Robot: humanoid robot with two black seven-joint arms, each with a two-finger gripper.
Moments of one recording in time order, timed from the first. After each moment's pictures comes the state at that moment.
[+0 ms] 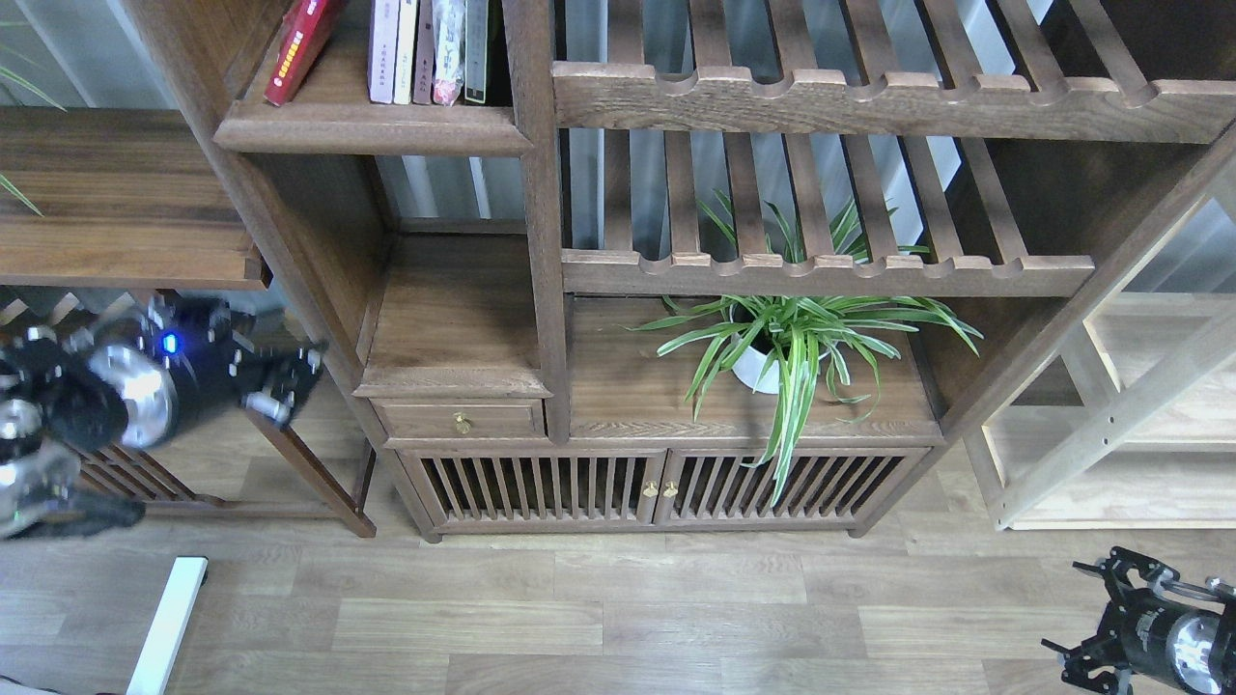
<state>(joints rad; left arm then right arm) -0.91 0.98 -0.04 -1.77 0.42 0.34 0.25 0.38 -0.76 -0.26 0.61 -0.79 -0.01 0.49</state>
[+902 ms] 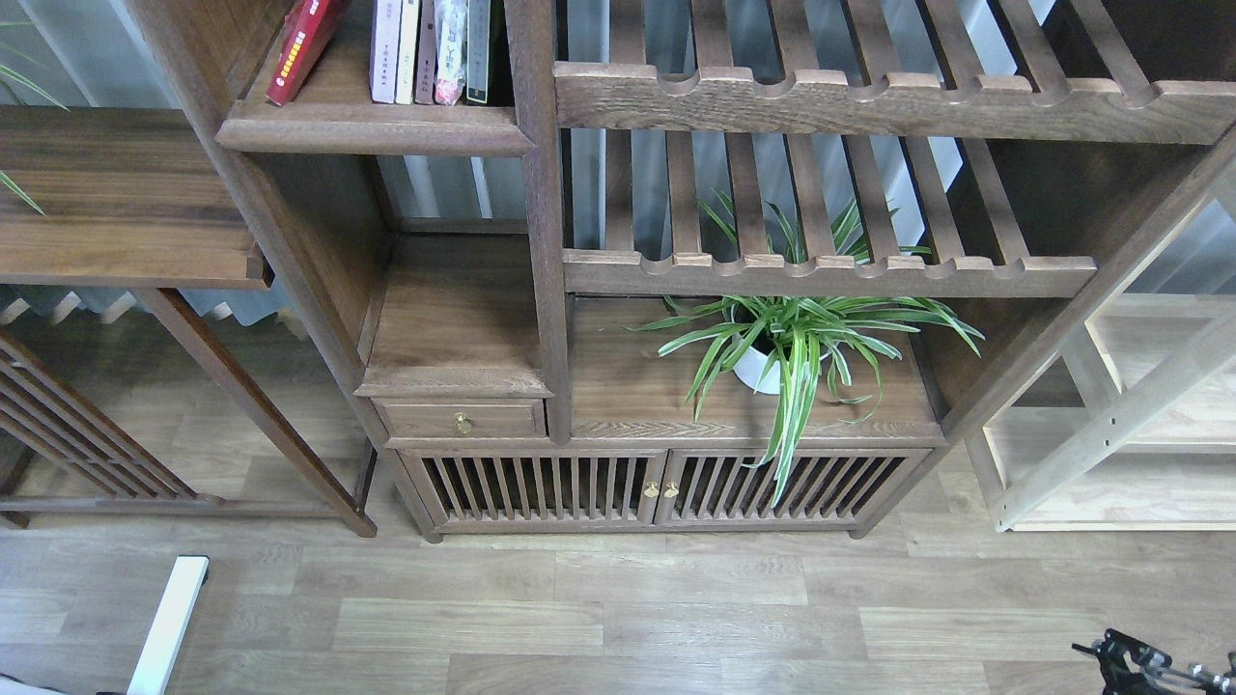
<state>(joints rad) -0.08 0.61 -0.04 -1.41 0.57 0.38 -0.05 0.18 -0.56 -0.25 0.35 -0.77 -0.06 0.49</state>
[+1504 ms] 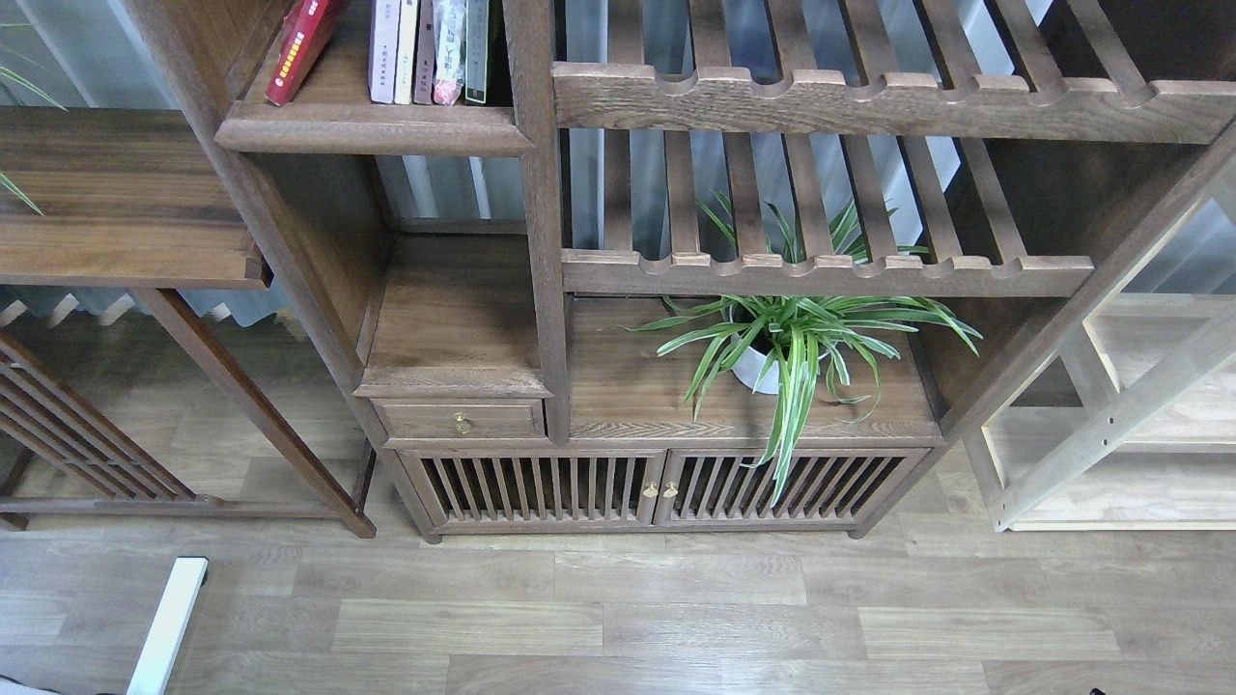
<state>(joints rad) 0.06 0.04 0.07 -0.48 0.38 0.23 -0.19 0.04 -0.26 -0.26 0.00 -0.54 -0.05 0.49</state>
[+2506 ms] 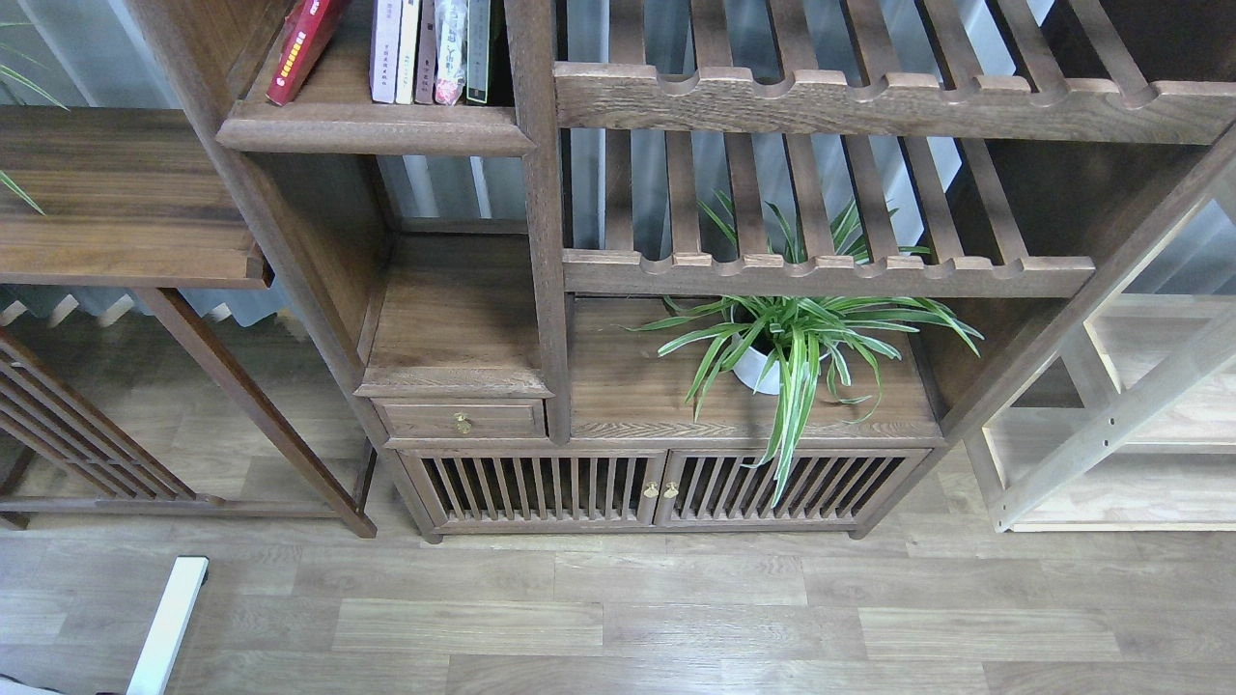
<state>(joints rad) 0.01 0.00 -0.16 -0.22 -0.16 -0.05 0.04 0.01 -0.07 -0.09 0.00 -0.15 0.00 0.41</state>
